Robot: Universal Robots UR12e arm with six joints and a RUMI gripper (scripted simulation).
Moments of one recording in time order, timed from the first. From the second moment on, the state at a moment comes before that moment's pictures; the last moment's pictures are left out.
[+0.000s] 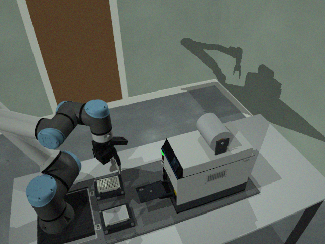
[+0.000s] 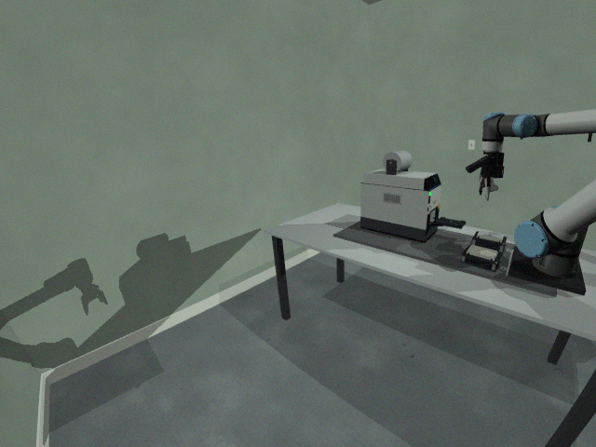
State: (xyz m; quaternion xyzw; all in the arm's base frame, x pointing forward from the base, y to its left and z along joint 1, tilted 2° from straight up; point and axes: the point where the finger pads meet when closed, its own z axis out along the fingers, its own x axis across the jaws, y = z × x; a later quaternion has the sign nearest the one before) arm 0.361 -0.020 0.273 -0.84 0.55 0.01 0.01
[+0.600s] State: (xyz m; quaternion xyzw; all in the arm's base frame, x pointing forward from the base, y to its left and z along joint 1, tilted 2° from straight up) arm 0.361 -0.020 0.273 -0.95 0.31 0.01 0.01
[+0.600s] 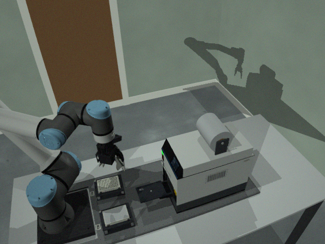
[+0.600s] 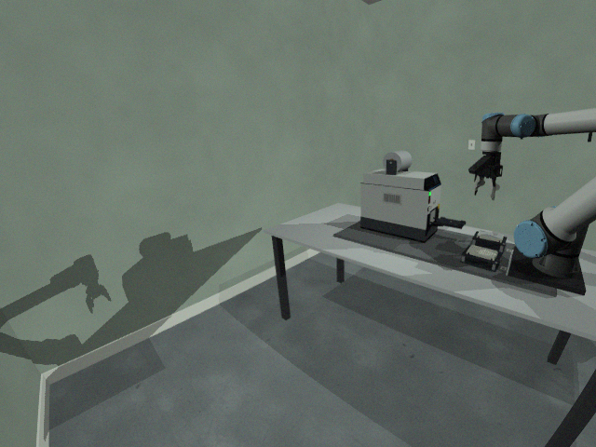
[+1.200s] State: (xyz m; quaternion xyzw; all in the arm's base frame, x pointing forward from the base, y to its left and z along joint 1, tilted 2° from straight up) arm 0.361 -0.020 0.273 -1.00 0.05 0.01 0.01
